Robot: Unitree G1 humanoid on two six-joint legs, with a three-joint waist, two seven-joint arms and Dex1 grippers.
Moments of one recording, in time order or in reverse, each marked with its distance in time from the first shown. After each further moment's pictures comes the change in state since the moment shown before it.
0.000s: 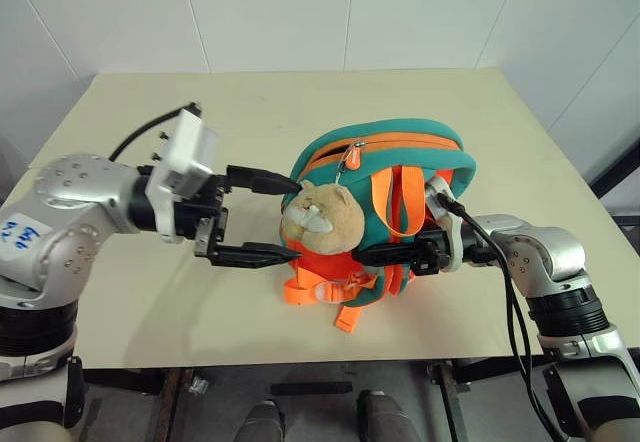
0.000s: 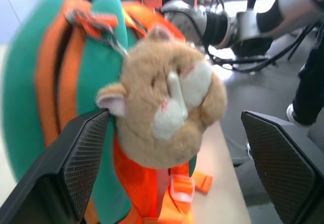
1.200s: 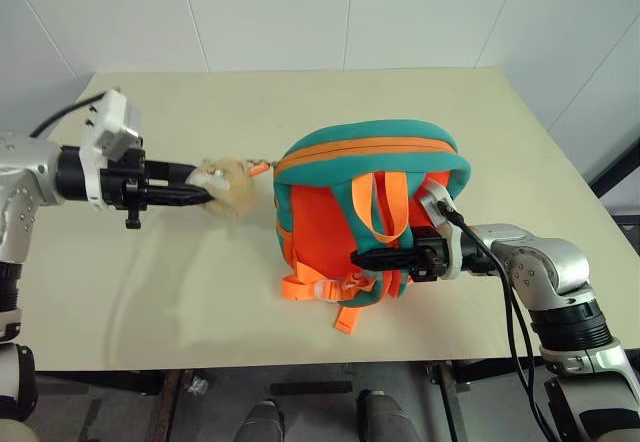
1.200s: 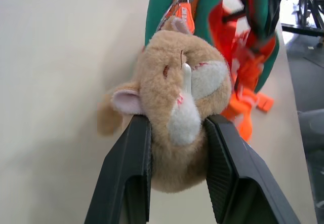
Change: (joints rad) left arm -0.056 0.197 -0.033 0.569 0.214 -0.233 -0.246; right arm 0.089 0.004 -0.041 -0.098 0.026 0.003 -0.099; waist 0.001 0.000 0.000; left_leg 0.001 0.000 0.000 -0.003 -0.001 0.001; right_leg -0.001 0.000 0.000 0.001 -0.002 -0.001
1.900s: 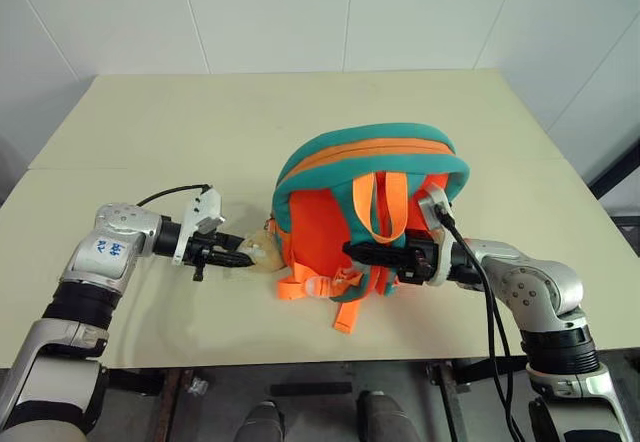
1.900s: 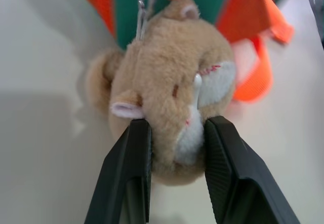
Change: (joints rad) left arm 0.104 -0.224 -0.199 0.110 0.257 -0.227 -0.005; right arm 0.091 0.160 -0.164 -0.092 0.118 0.022 -0.317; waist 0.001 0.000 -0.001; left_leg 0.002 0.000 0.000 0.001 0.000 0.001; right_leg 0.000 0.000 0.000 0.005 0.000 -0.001
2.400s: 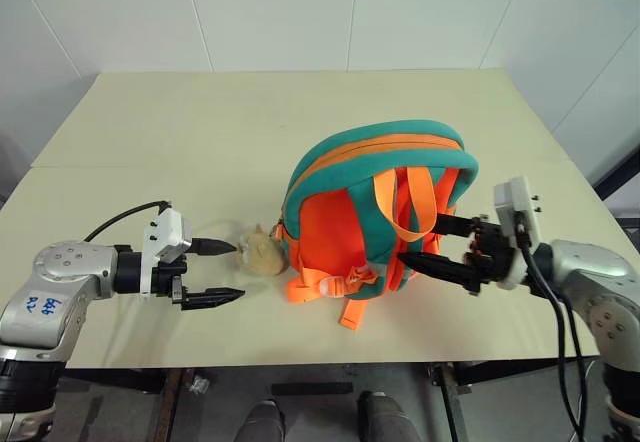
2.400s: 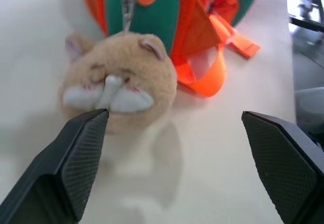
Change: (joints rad) left arm 0.400 0.020 0.348 -0.481 -0.192 0.209 0.223; right arm 0.276 -0.357 -0.170 -0.241 -0.115 -0.195 0.064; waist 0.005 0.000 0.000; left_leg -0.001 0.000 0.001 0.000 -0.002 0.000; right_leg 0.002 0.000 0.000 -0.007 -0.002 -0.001
